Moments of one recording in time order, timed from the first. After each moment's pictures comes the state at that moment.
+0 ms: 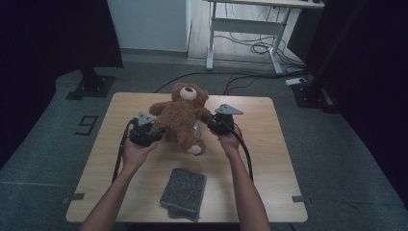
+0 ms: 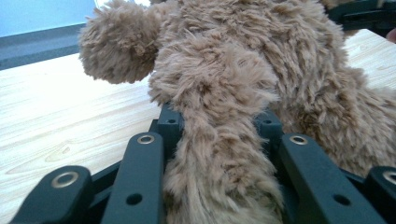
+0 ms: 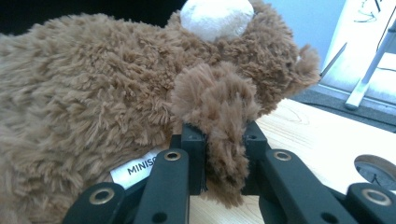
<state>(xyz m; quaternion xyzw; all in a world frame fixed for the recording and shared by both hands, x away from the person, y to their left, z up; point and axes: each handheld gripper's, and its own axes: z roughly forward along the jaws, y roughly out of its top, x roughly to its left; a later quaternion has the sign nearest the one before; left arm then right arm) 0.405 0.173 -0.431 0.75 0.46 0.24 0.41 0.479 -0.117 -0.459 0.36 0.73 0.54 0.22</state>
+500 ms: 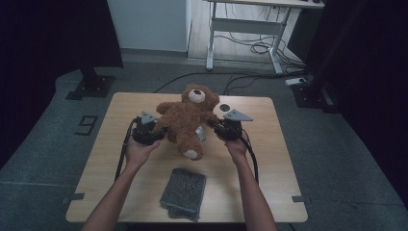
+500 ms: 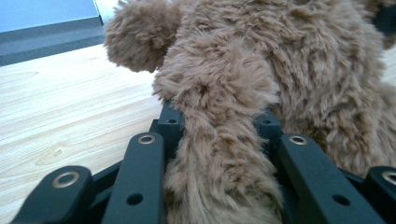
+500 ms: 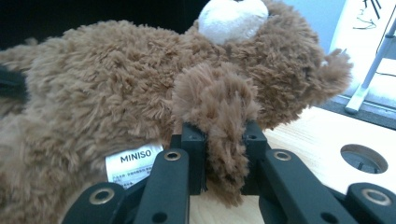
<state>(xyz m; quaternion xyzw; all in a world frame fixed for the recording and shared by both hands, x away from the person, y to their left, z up) 0.412 0.167 -0.433 0.75 0.47 0.24 0.40 0.455 -0.142 -0.459 0.36 0.72 0.55 0.22</state>
